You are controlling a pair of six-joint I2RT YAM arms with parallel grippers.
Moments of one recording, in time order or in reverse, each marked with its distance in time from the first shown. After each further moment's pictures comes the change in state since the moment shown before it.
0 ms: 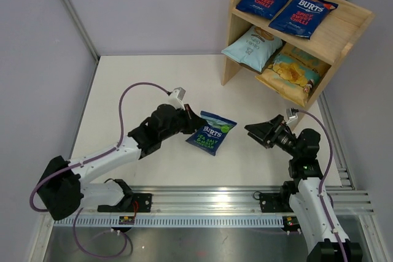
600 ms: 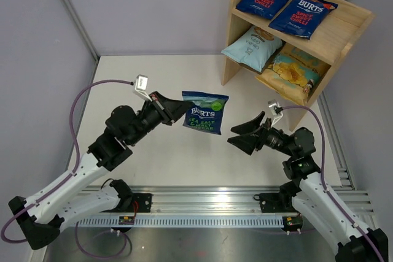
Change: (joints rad) left arm 0.000 -0.396 0.145 -0.148 -0.046 -0.084; right arm 0.362 0.071 0.083 0.337 0.030 -0.281
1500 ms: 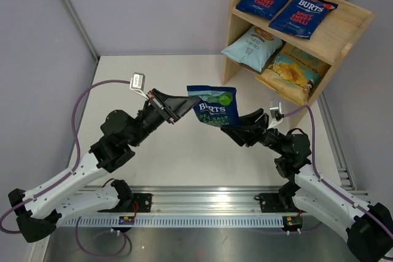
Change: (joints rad) left arm -0.117 0.000 0.030 0.213 -0.032 -0.241; right arm 0.224 0.137 0.023 0.397 0.229 -0.261
